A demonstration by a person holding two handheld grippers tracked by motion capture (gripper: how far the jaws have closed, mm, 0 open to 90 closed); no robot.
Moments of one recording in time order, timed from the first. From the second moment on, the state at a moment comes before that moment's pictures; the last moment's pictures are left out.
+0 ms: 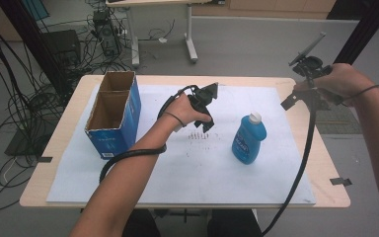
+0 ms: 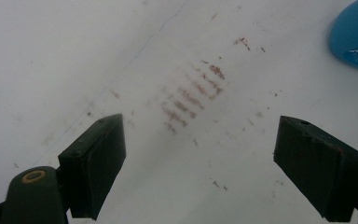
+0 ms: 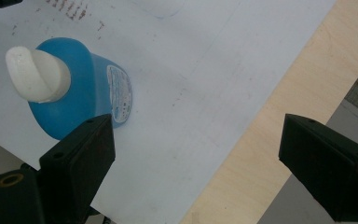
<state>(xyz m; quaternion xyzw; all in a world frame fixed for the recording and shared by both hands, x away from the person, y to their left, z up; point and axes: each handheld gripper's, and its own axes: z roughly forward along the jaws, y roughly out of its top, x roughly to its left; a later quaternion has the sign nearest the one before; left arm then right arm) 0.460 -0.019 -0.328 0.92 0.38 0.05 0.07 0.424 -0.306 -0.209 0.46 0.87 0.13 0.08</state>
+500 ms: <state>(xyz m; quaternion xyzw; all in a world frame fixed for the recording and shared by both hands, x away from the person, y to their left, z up) 0.445 0.007 -0.331 0.90 0.43 0.04 0.08 0.414 -0.315 -0.230 0.47 0.87 0.14 0.08</state>
